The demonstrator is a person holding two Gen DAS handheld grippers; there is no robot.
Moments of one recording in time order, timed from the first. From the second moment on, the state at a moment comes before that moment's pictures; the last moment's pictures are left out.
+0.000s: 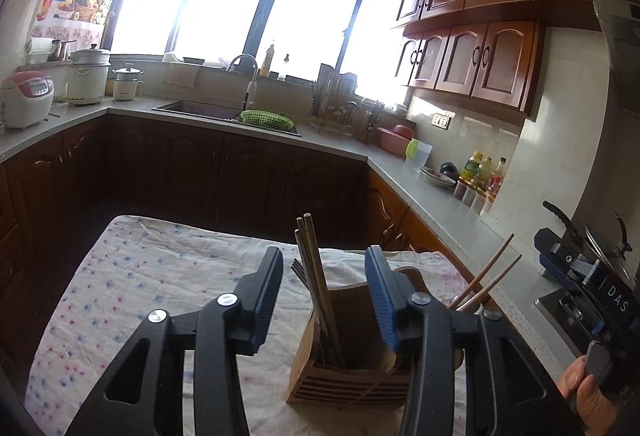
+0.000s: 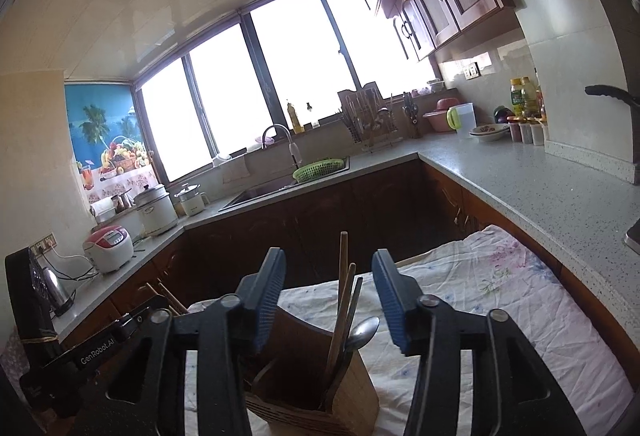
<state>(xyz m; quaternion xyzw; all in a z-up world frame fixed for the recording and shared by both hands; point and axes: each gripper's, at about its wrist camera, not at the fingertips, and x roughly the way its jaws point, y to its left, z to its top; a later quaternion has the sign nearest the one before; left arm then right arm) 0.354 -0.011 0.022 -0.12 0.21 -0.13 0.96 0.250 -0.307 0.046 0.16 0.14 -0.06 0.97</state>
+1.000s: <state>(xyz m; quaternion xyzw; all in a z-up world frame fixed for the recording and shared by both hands) 0.163 0.025 -0.035 -0.15 0.29 -0.12 0.94 0.076 -0.297 -0.022 0.24 0.20 -0.08 0.95</state>
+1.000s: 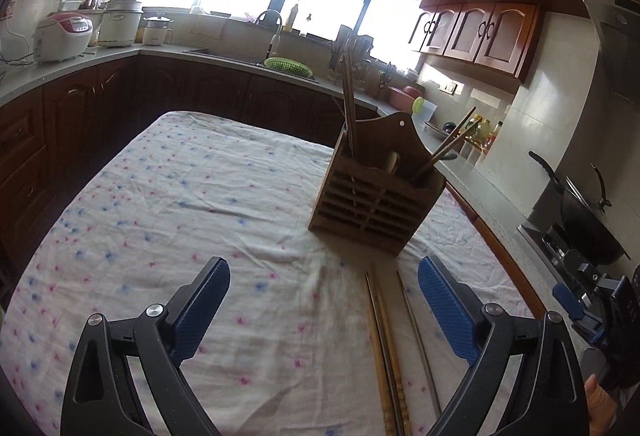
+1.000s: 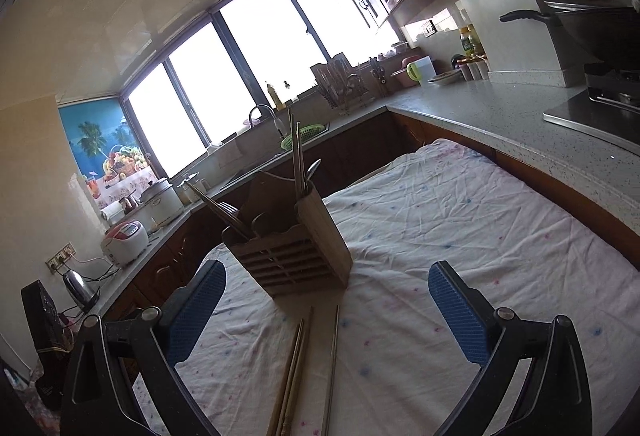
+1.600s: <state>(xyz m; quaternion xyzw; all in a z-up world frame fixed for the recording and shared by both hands) 0.181 -0.027 -0.067 -0.07 0.39 -0.13 0.91 0.043 -0.301 -0.040 0.24 0.22 -0.09 0.94</state>
